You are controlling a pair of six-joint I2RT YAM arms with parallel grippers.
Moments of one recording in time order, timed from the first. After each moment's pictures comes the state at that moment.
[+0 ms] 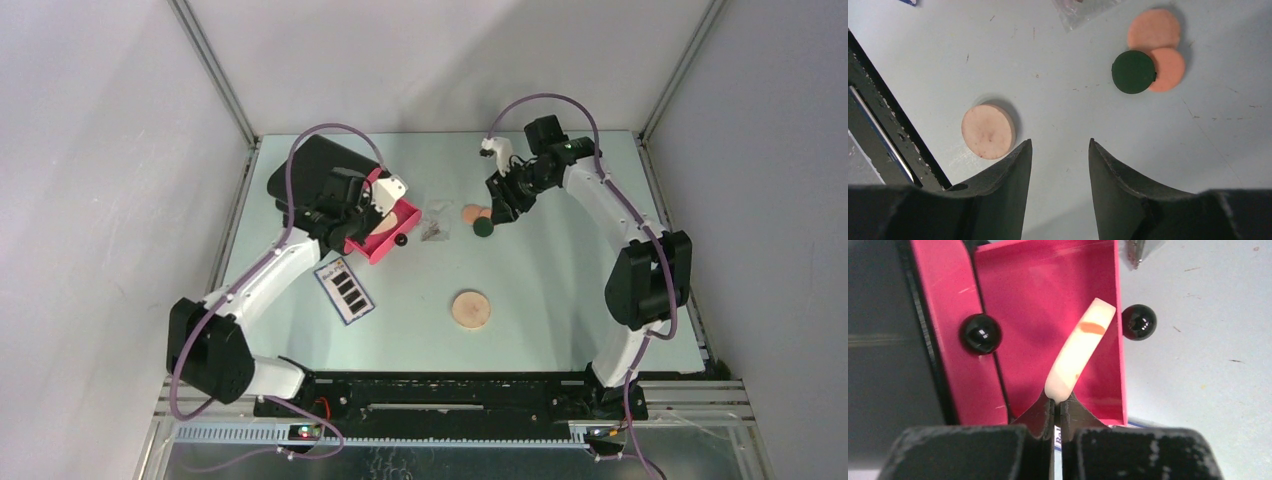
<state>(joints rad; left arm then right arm) -0.43 1.34 1.09 -0.49 -0.01 0.47 0.30 1.81 1.67 -0.97 -0.57 -0.47</state>
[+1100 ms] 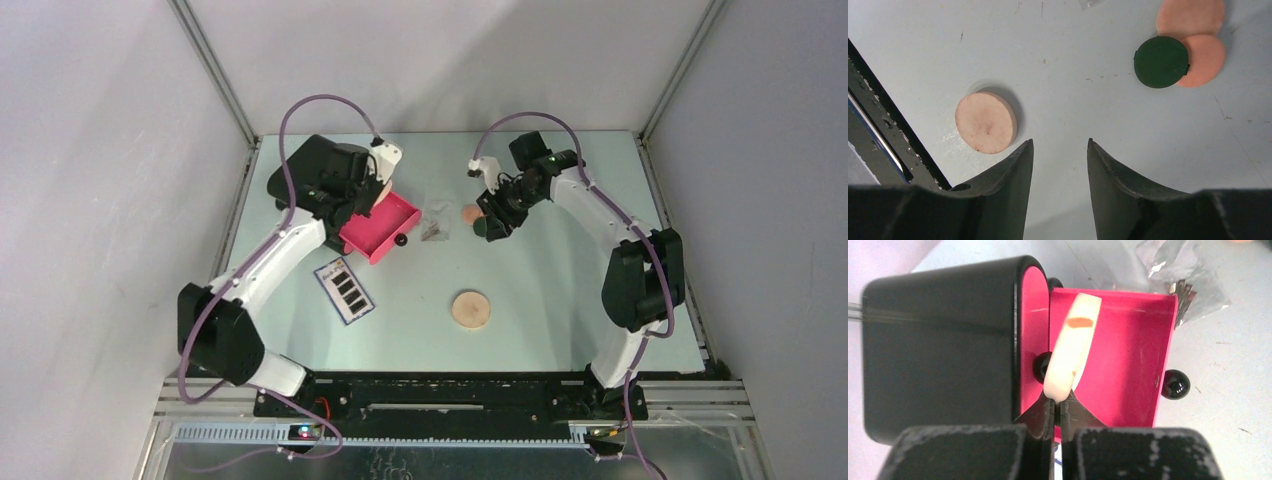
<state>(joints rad) -0.43 1.48 1.27 -0.48 -0.16 0.32 0.36 1.80 1.57 -0.94 -0.52 -0.50</state>
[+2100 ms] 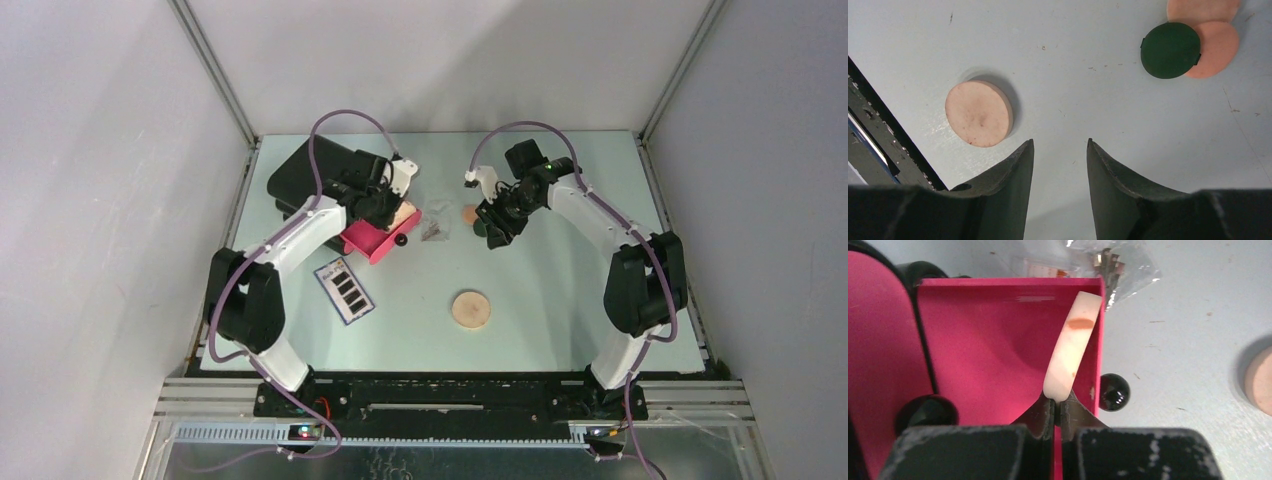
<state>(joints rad) -0.43 1.65 1.31 -0.55 0.11 0.23 0.40 1.77 1.51 -0.92 -0.46 -0.52</state>
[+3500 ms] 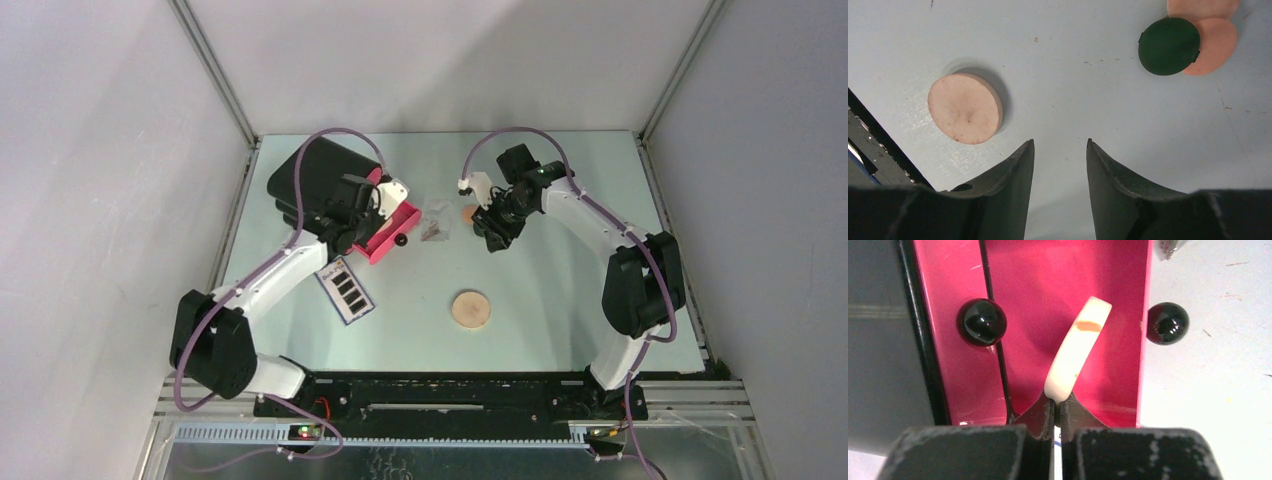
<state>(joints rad) -0.46 1.40 1.05 -0.44 -0.17 0.41 0.44 1.77 1.49 -0.91 -0.38 -0.54</state>
